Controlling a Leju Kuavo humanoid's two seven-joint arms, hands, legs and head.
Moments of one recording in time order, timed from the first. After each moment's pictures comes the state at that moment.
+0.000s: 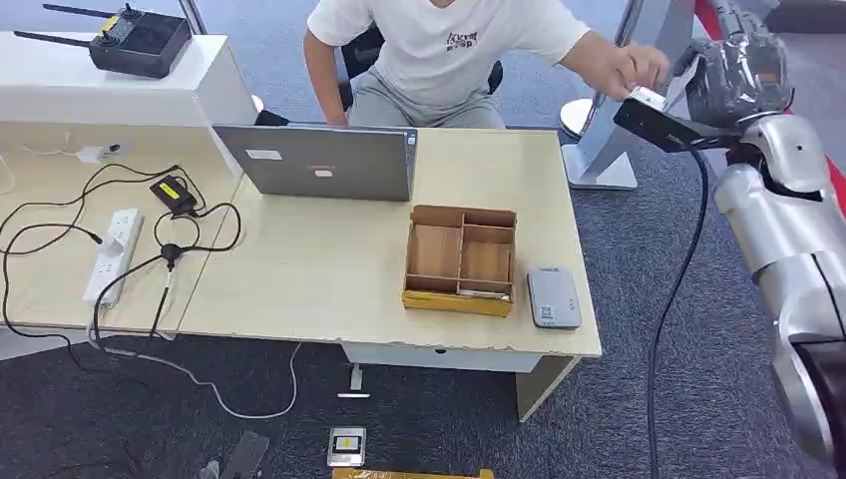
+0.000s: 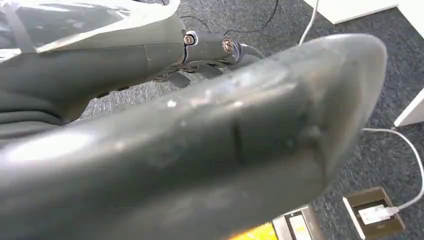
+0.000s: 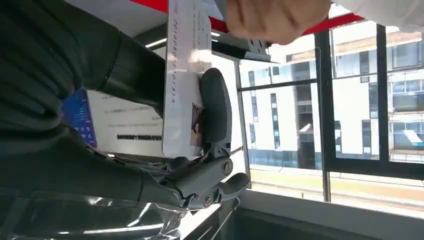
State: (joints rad) left arm -0.17 0.07 -0.52 -0.23 0.11 0.49 -0.26; right arm -1.20 -0.37 0.44 -0.49 0.92 -0.36 -0.30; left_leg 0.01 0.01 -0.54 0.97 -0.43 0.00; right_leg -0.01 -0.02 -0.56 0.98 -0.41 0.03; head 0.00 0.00
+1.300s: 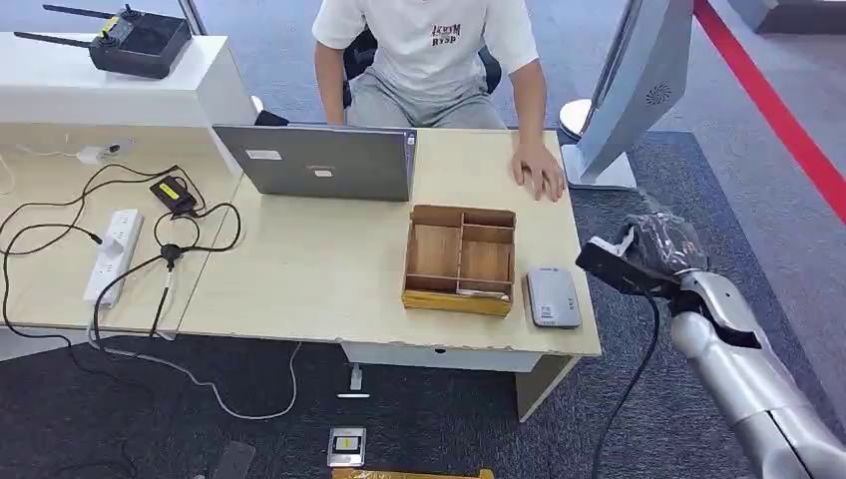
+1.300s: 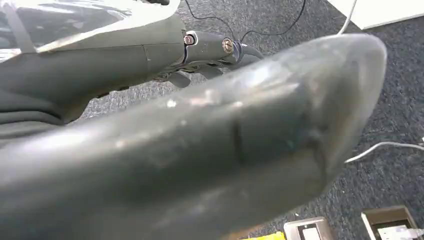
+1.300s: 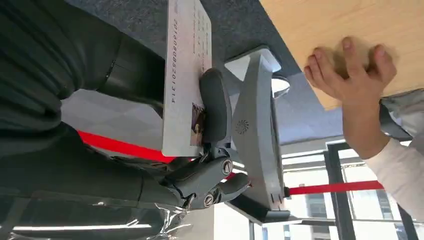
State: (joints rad) left arm -0.14 0.09 -0.52 -0.23 0.20 0.51 -0.27; right arm -0.60 -0.49 0.46 -1.00 0.69 -0.10 -0.07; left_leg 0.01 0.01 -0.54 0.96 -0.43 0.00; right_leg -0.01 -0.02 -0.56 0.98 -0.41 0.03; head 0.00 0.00
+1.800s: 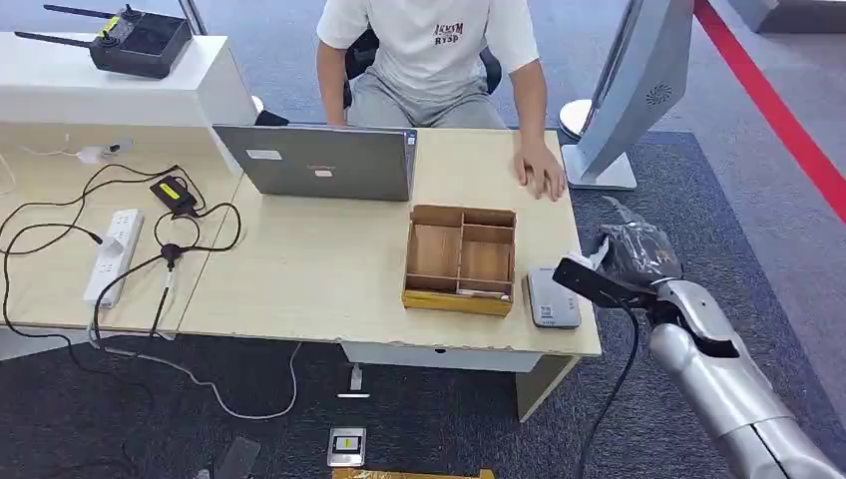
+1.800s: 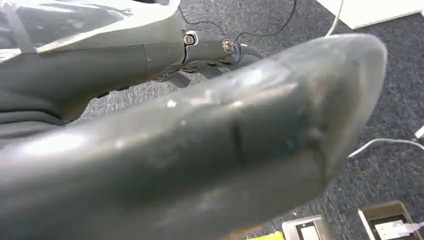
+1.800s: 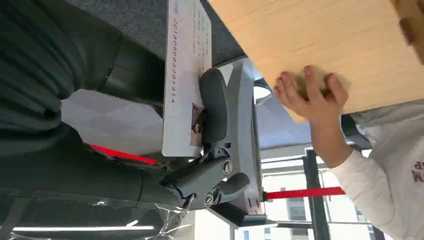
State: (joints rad) left arm -0.16 0.09 -0.55 -0.23 0.17 0.52 -0.25; right arm -0.55 -0.45 0.49 -1.07 0.72 -0.08 -0.07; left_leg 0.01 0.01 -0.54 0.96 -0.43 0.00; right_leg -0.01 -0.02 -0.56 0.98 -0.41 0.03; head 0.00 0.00
